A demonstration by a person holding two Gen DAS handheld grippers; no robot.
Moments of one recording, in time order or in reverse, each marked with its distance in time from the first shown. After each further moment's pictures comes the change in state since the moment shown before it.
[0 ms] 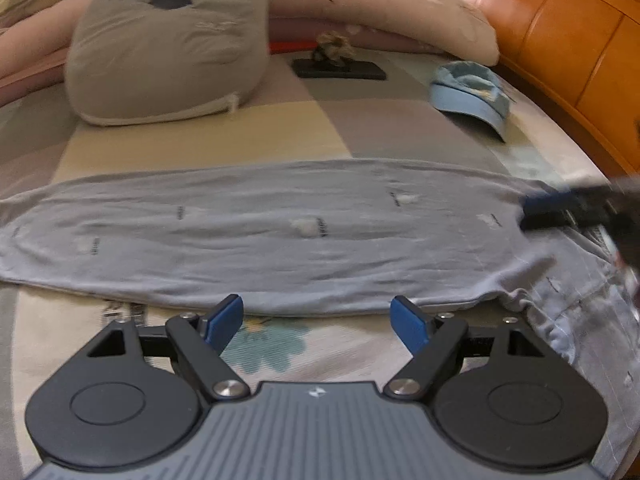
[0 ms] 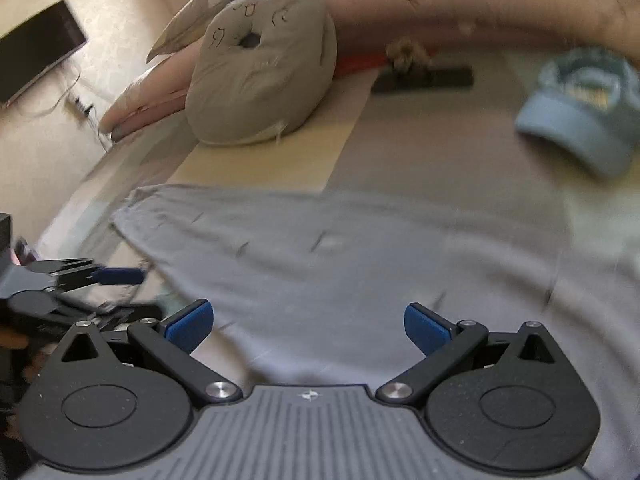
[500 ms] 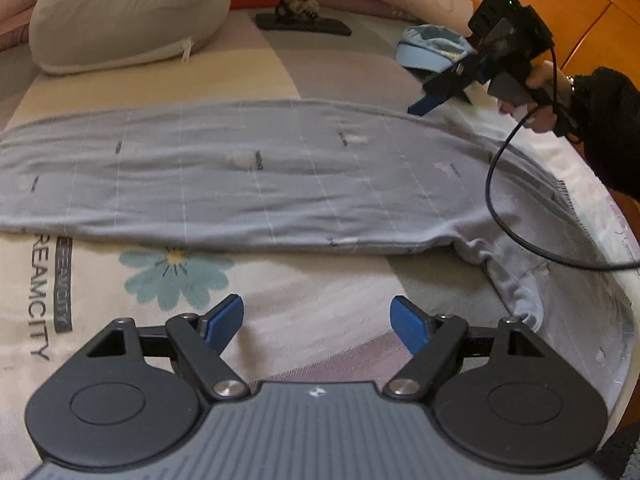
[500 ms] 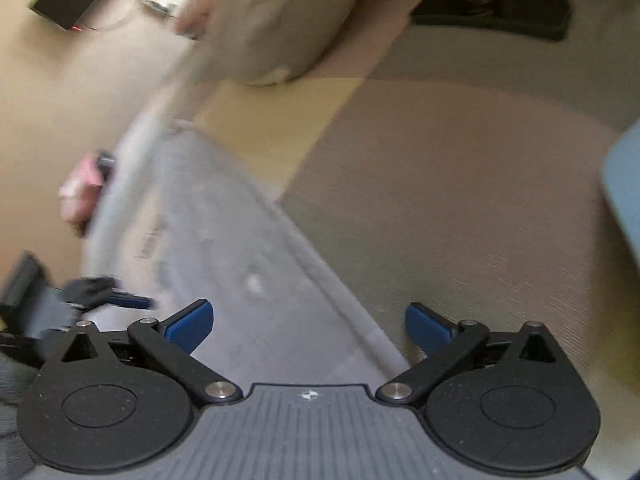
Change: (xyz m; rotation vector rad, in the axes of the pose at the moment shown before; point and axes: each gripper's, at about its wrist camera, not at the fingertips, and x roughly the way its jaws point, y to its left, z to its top) left arm 0.014 -0.022 -0.029 -0.038 0.094 -0.082; right arm 0.113 -0.131 0.123 -0.067 0.450 0.455
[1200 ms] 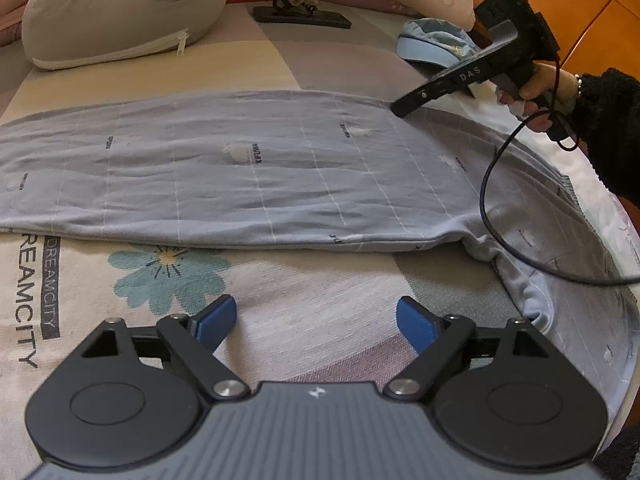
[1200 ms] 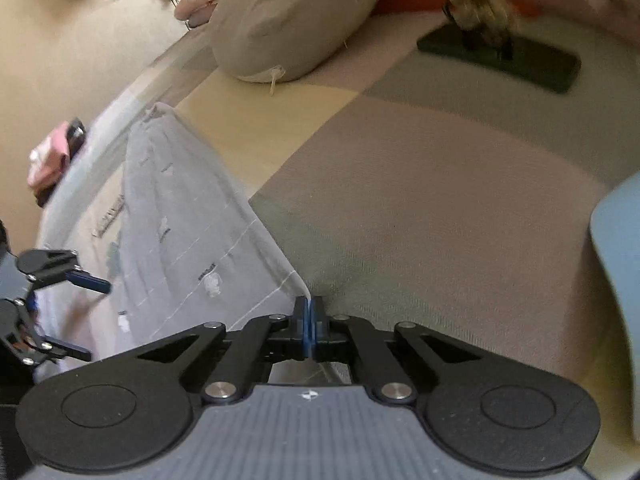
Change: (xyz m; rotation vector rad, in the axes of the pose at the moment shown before) left arm 0.010 0.000 0.000 0.013 0.000 -0.008; right arm 0.013 0.023 -0.008 -0.195 -0.056 -0.240
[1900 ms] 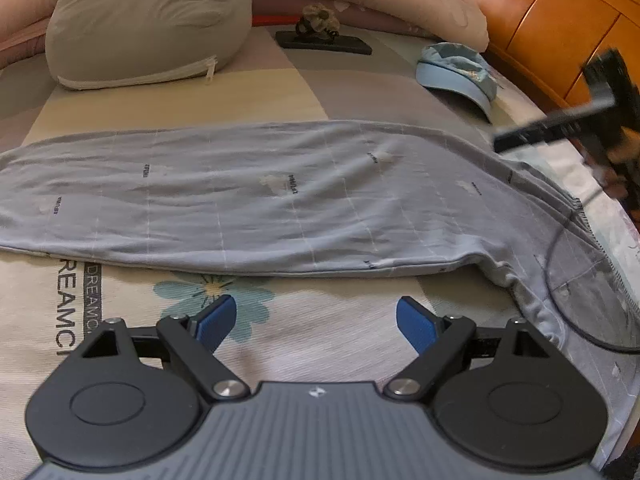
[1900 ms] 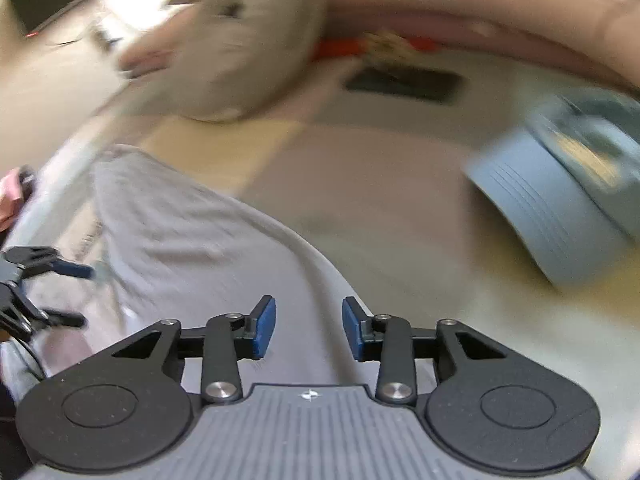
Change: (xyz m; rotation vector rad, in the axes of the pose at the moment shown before) left arm -0.014 0.013 0.006 -0.012 -0.051 0.046; right arm -0.084 0.026 -0.076 0.167 -0.149 -0.239
